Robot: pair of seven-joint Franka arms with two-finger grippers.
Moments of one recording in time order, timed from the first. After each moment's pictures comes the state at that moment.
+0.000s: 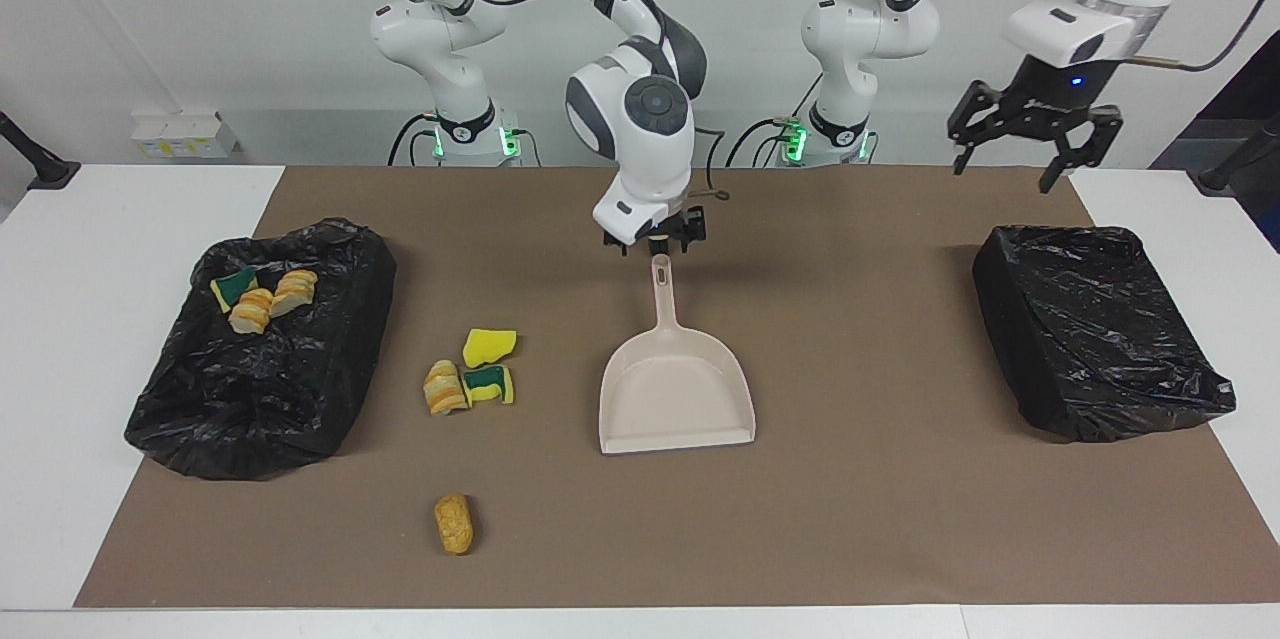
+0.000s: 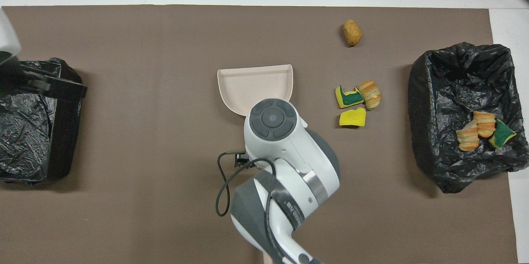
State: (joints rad) left arm -0.13 0.00 -0.06 -1.49 -0.03 1.64 0.17; right arm 0.51 0.25 0.19 -1.80 0.09 1.90 0.64
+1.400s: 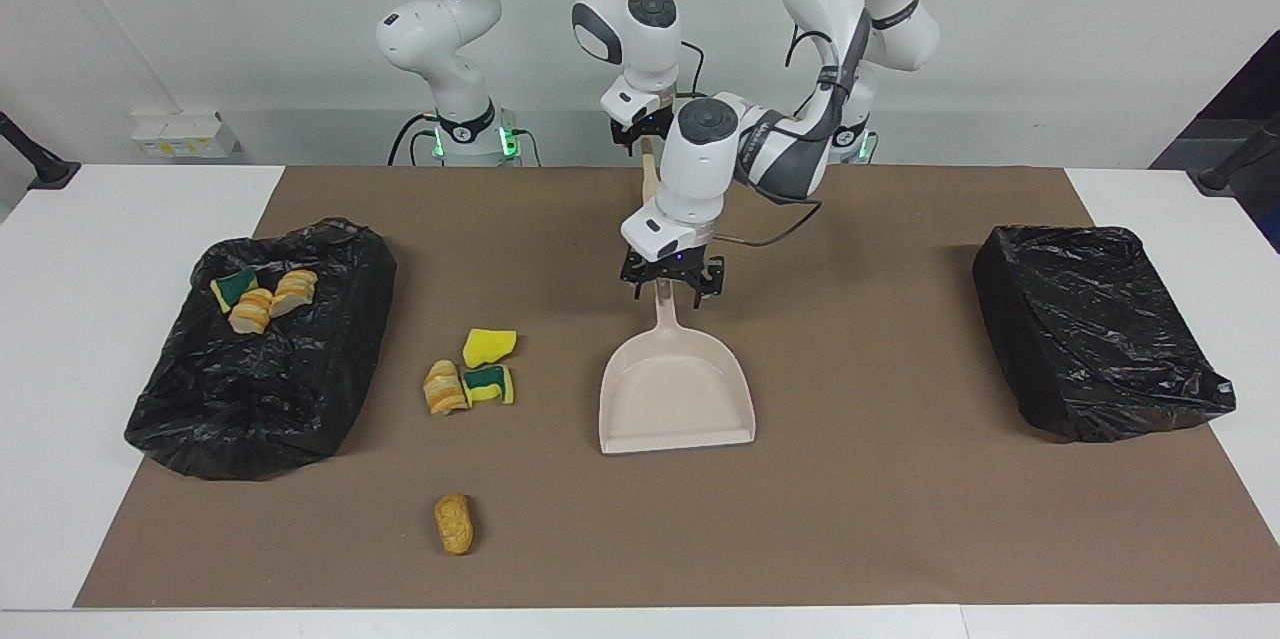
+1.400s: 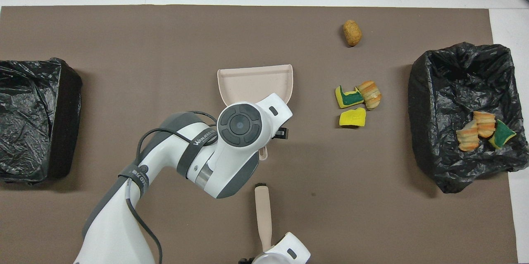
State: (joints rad) left arm -0.67 0.33 -0.06 -1.84 -0.03 2.30 -0.53; right arm 0.83 -0.17 0.18 -2.48 0.25 2.22 0.89
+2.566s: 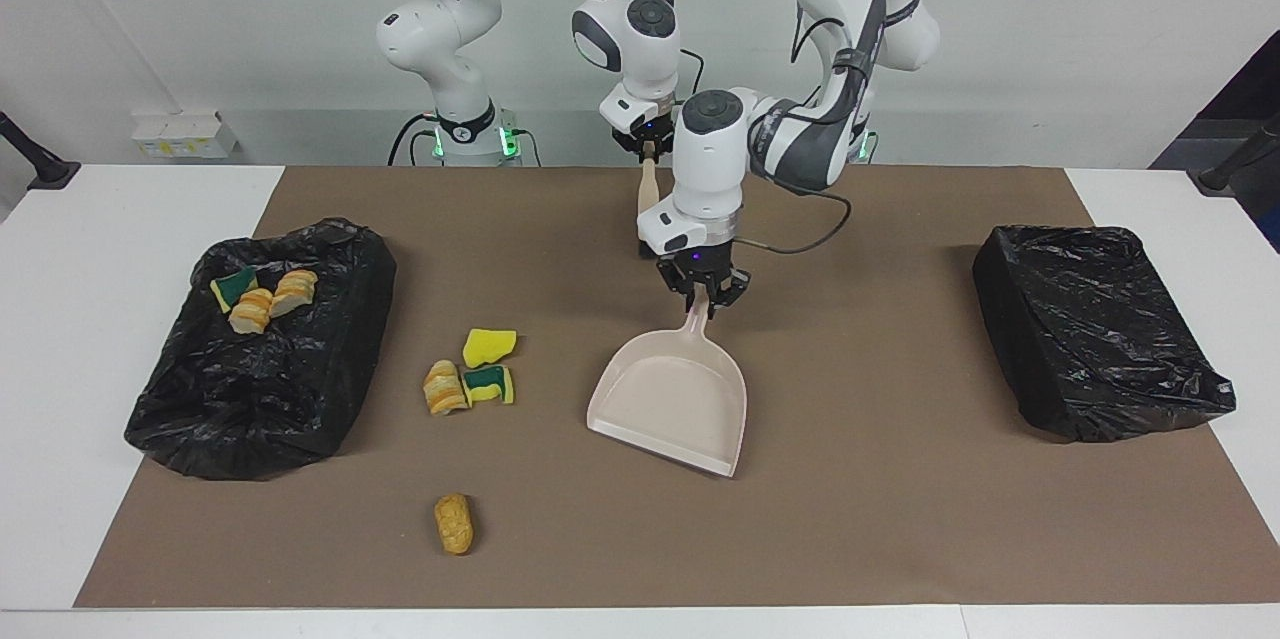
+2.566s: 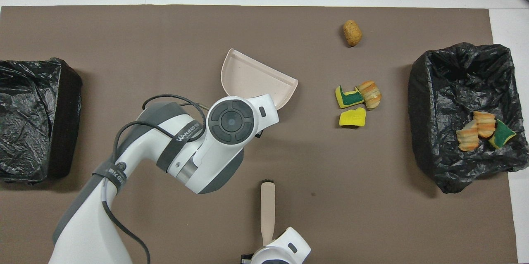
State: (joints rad) left arm -0.62 0.27 -0.03 -1.84 0.15 2.19 -0.16; right arm 0.81 -0.14 0.17 -2.45 0.25 2.20 0.89
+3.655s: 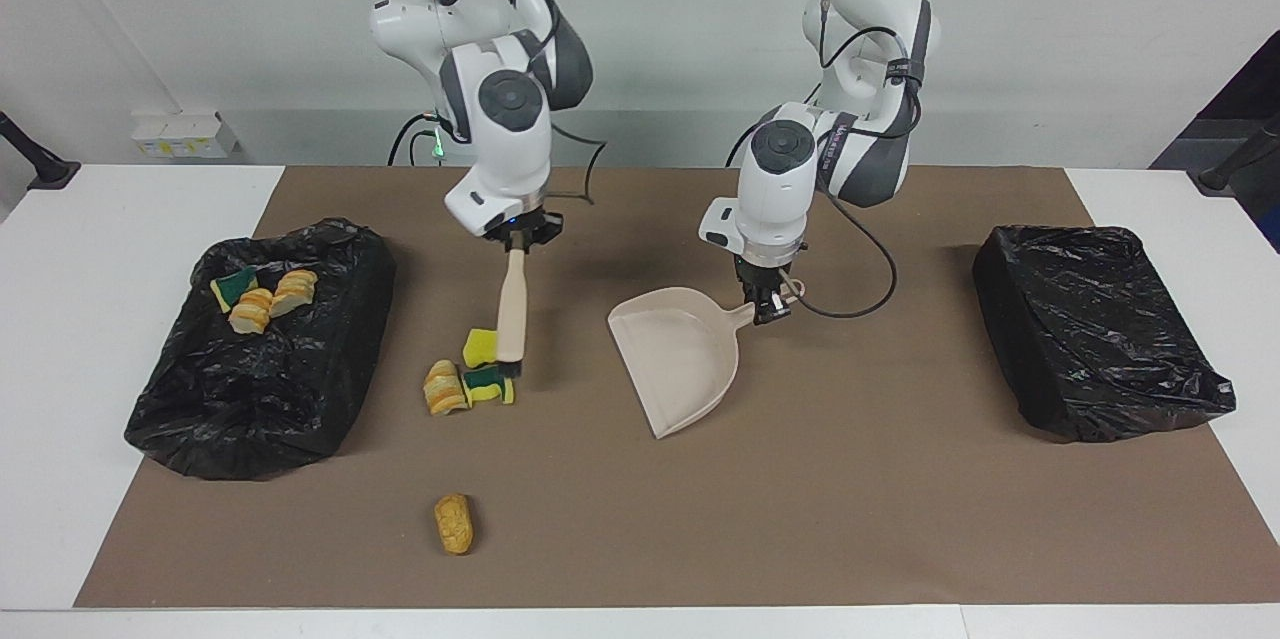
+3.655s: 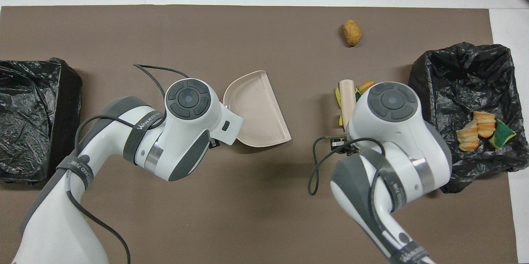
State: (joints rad) left arm -0.52 0.25 -0.04 -1.91 0.08 2.14 0.72; right arm 0.15 0.07 0.16 -2.02 -0.09 1.86 0.38
